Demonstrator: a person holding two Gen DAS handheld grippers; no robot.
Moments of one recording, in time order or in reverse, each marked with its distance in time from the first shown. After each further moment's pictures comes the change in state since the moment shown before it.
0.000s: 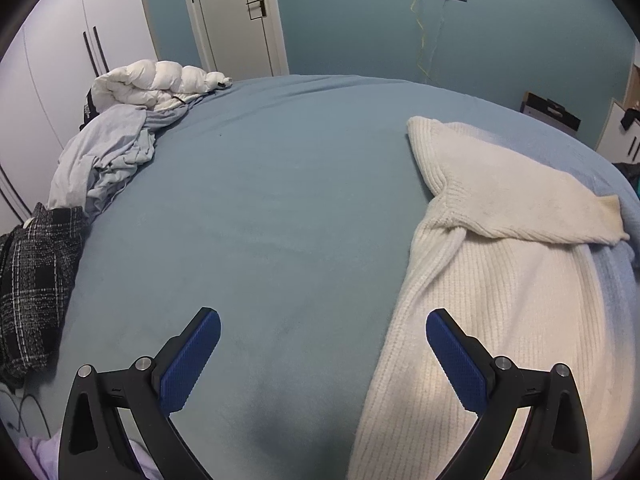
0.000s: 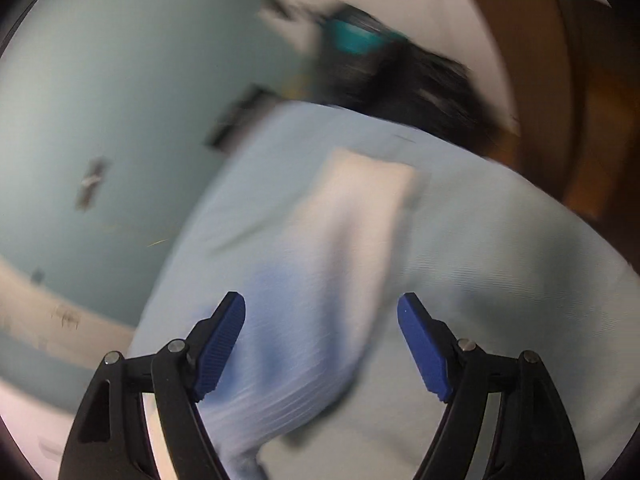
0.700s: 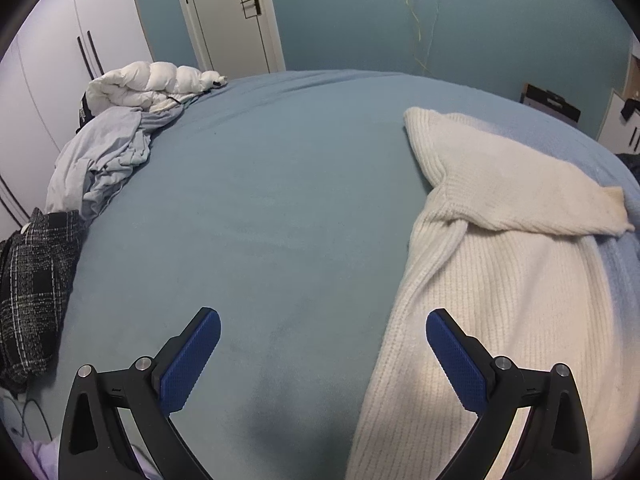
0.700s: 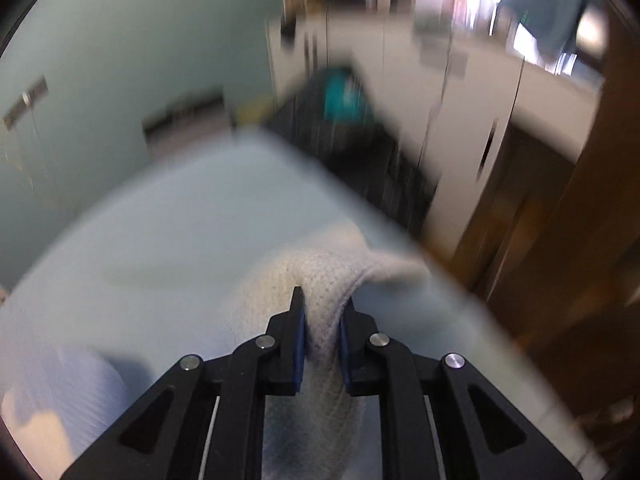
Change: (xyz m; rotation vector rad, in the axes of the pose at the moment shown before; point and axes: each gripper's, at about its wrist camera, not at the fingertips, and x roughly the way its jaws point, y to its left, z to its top) left arm 0.007 -0.007 -0.002 0.022 0.002 0.004; right arm -0.020 0.128 0.027 -0.519 -0.445 -0.468
